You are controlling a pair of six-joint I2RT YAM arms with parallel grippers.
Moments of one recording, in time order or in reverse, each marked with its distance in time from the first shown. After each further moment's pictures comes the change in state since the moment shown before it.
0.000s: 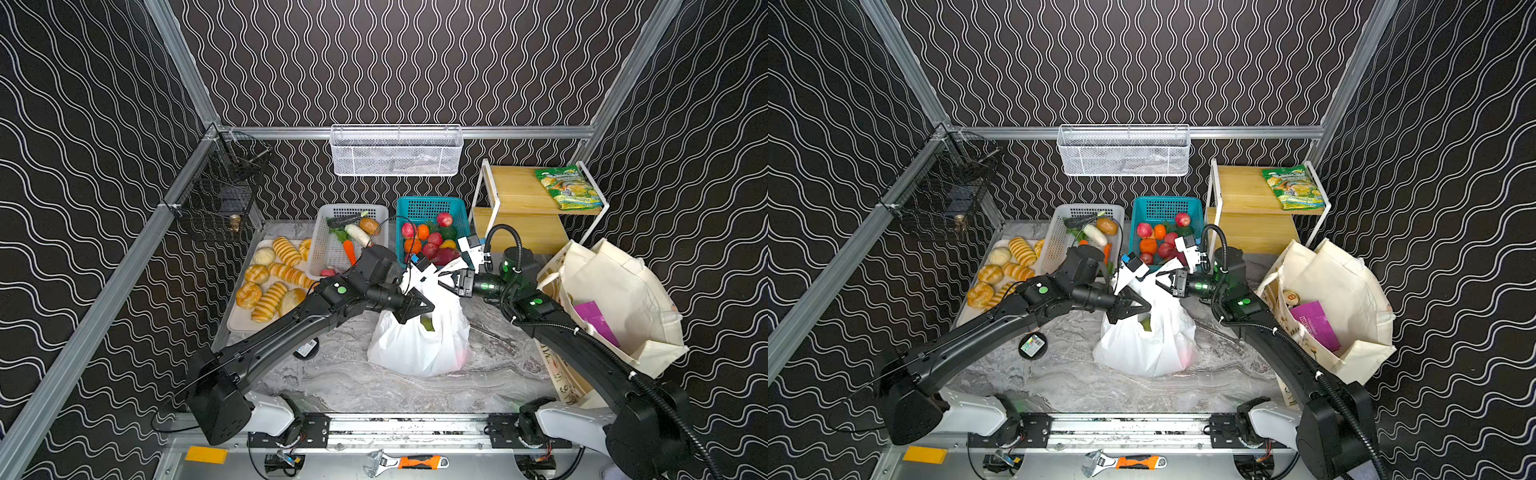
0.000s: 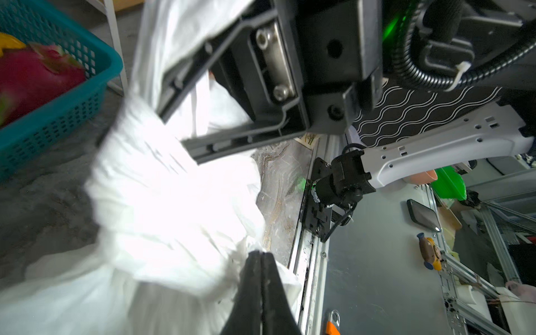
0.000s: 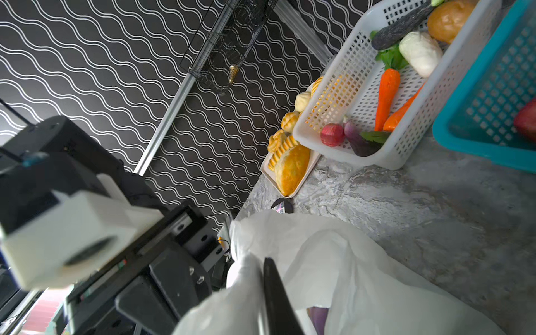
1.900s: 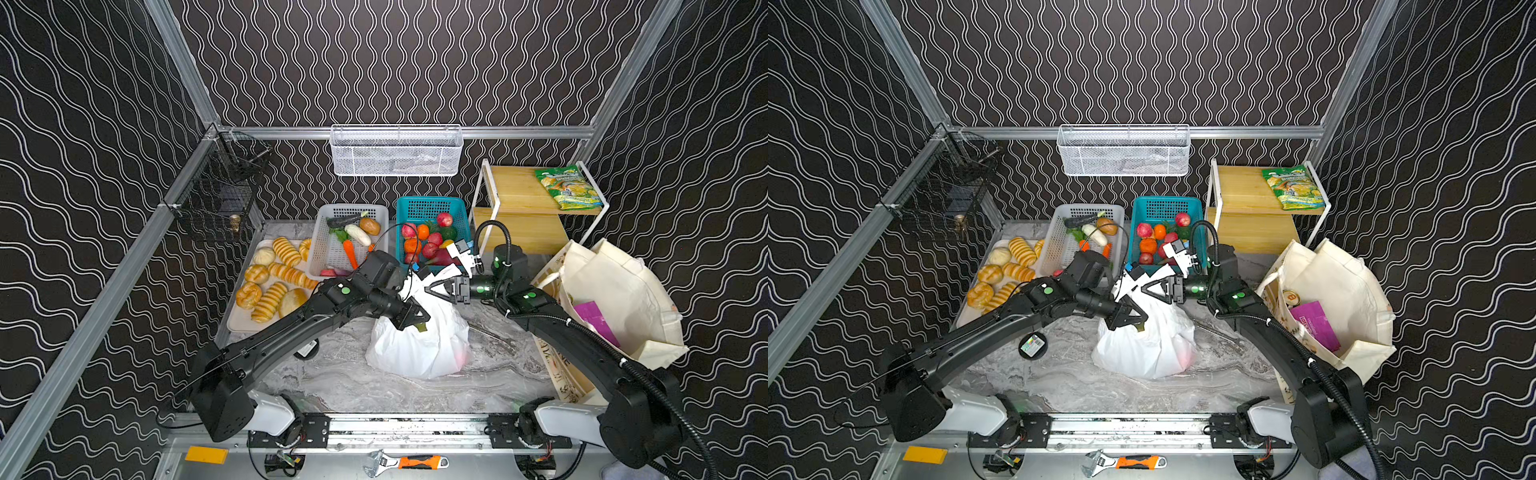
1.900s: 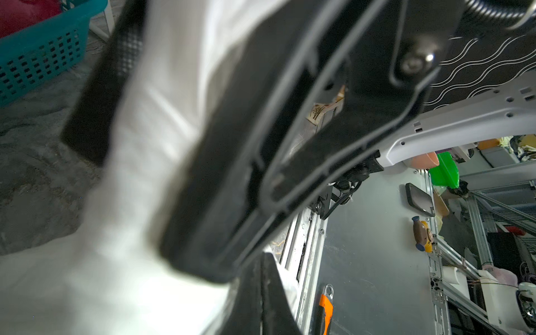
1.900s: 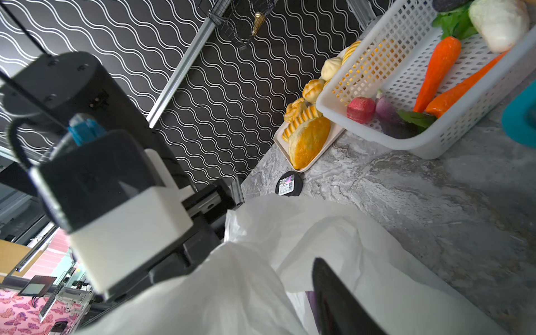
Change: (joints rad) left arm -0.002 0.018 -0.010 -0.092 -0.019 0.026; right arm 0.017 0.076 0.043 -0.084 -0.175 -0.189
